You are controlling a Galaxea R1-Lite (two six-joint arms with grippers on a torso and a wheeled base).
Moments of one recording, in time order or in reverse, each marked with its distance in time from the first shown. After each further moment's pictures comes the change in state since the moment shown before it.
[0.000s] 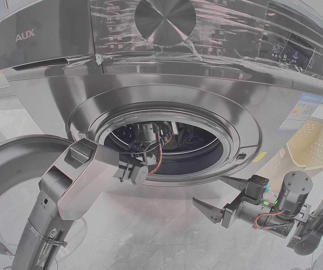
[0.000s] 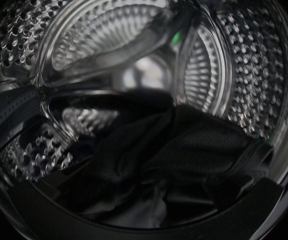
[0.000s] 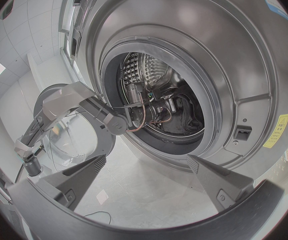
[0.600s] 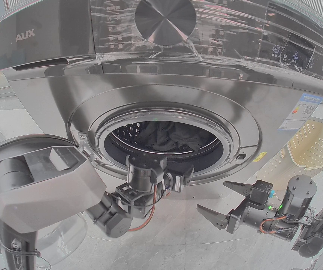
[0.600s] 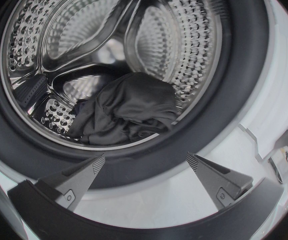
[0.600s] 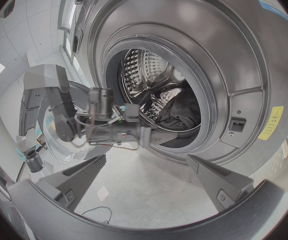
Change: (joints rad) left arm -0.169 -0.351 0.869 -0.182 -0.014 0.064; right arm 0.001 -0.026 0.057 0.002 0.001 -0.002
